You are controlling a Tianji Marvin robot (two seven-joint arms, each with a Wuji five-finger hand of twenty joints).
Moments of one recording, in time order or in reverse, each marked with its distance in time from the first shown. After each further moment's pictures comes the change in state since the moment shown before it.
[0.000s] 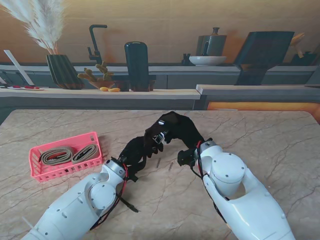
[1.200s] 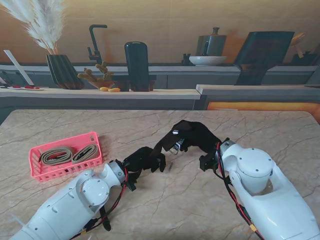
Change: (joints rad) left arm -0.021 0.058 0.032 -0.042 -0.228 -0.081 -0.369; right arm -0.036 0.087 0.148 -0.018 -0.013 0.095 0.303; left_hand -0.016 -0.005 0.000 0.000 0.217 0.014 0.087 -0.083 0.150 -0.043 0.343 0.250 0.119 -0.026 0.575 0.131 0.075 0.023 0.204 0.058; right_hand 0.011 0.001 0.001 0.000 0.013 0.050 -0.009 0.031 0.001 0.017 0.037 0.043 0.000 0.016 0.062 0.036 0.028 0.002 0.027 0.025
